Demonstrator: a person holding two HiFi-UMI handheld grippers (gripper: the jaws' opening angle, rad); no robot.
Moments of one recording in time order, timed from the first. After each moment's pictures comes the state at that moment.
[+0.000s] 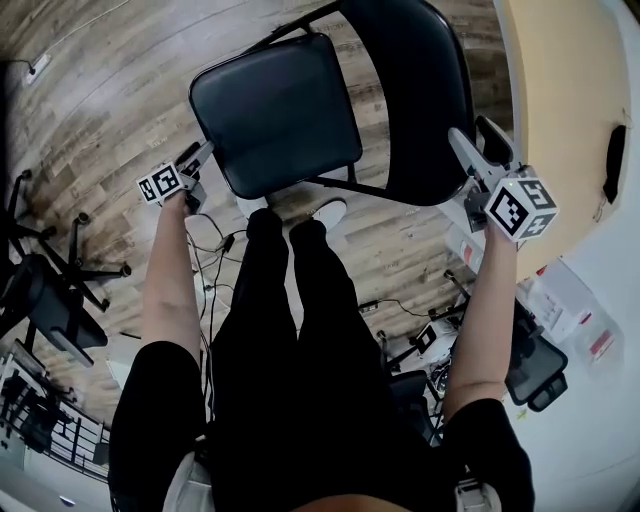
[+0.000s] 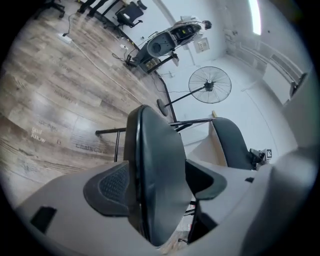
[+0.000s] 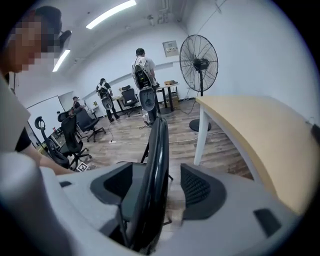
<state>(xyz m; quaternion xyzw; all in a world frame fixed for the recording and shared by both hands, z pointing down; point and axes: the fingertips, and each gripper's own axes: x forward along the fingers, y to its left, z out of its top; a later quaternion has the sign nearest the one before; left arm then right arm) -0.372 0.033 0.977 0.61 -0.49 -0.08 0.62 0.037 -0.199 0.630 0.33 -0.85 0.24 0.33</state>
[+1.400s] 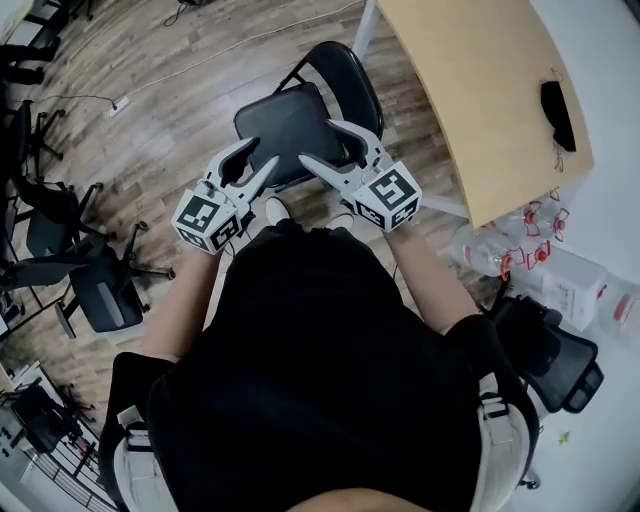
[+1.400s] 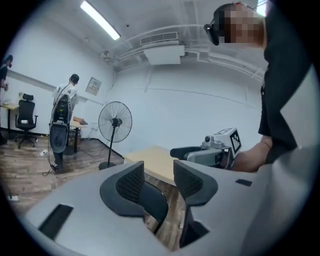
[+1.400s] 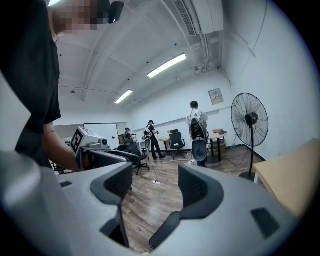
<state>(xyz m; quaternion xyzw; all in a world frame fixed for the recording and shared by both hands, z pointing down) -0.135 0.096 0.285 0.86 -0.48 0.03 0.16 -0.067 0.068 0.281 0.15 -0.98 0.10 0.09</state>
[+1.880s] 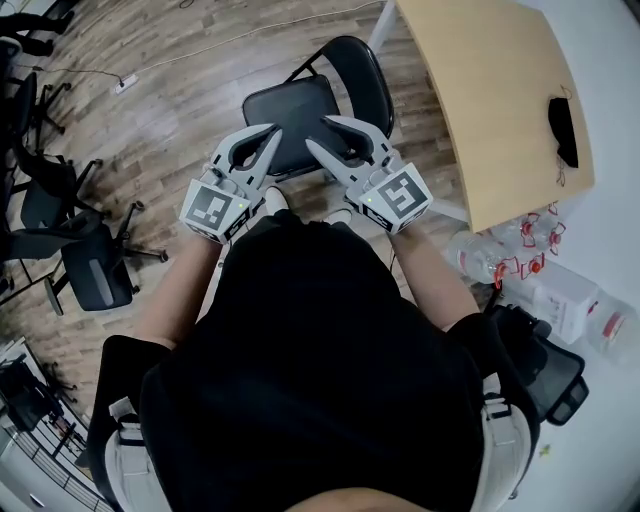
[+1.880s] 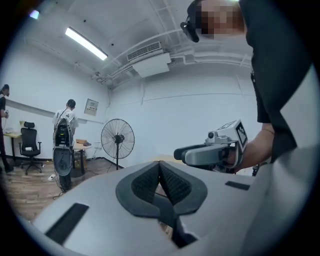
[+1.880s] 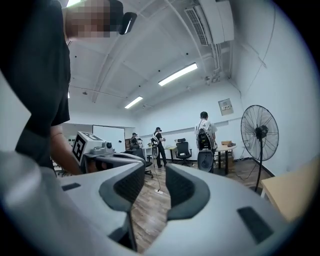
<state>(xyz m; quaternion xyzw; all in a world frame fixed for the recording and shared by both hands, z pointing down) -0.138 0.106 0.245 0.86 -0.51 0.02 0.06 -0.087 0.096 0.238 0.11 -0.99 0.05 0.05</state>
